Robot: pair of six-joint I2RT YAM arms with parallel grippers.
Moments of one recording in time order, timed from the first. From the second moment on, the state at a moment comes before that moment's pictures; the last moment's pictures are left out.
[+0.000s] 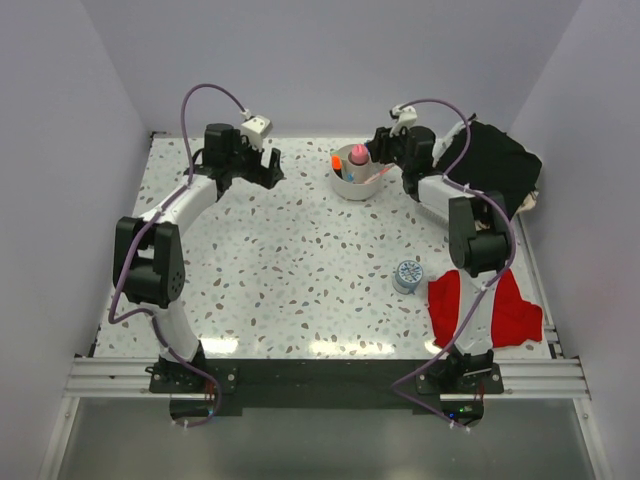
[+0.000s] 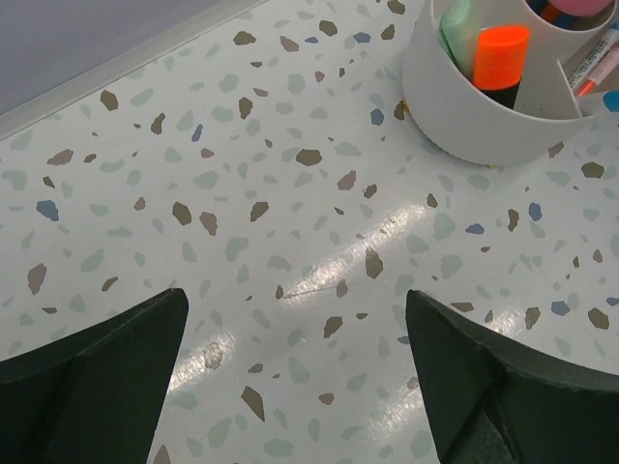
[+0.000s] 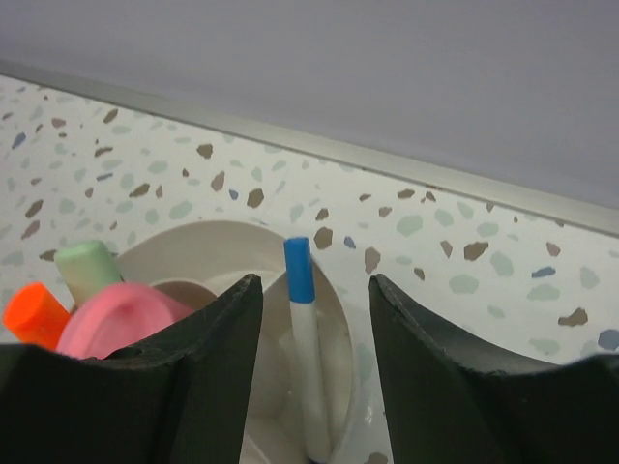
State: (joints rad) left arm -0.17 1.83 1.39 -0.09 0.39 0.16; right arm 0.19 2.15 1.50 0.47 -0.23 0.10
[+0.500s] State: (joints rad) left arm -0.20 1.95 1.48 0.02 0.41 0.00; right arm 0.14 1.86 1.49 0.22 -0.22 0.04
